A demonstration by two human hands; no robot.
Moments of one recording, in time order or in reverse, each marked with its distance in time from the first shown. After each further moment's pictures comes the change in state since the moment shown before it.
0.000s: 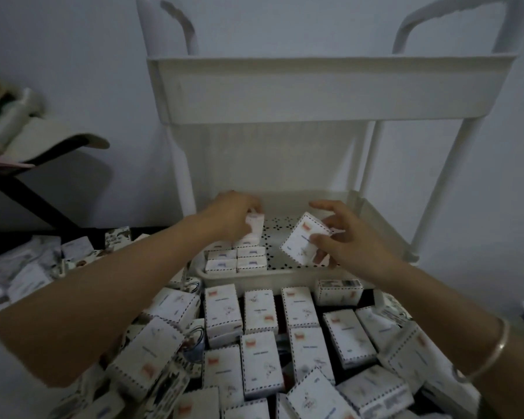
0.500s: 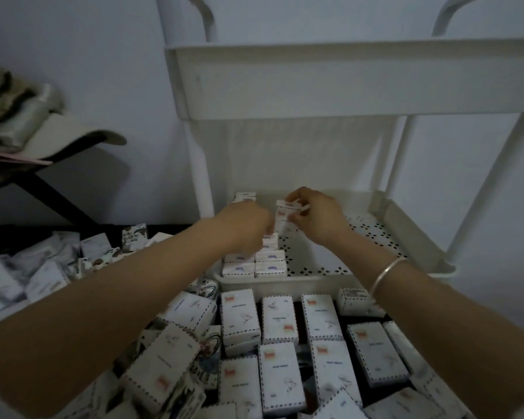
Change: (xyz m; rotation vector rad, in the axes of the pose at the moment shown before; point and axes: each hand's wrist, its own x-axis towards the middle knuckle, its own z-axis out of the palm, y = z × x) left_hand -0.021 0.012 -0.009 0.291 -0.181 0.016; right_hand 0.106 0.008 0.057 -0.420 0.099 -0.108
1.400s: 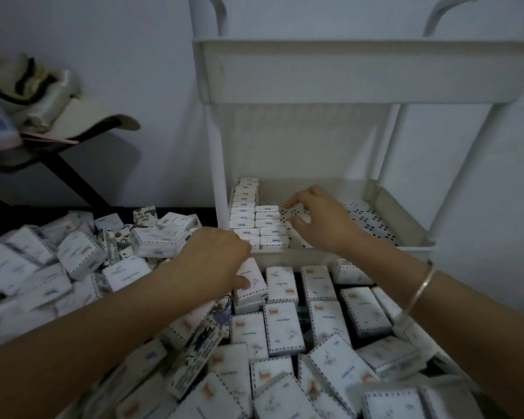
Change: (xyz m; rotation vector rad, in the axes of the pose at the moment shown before) left_hand -0.113 0.013 0.032 0.218 0.099 0.023; right_hand -0.071 -0.026 -0.020 -0.174 -0.079 -0.164
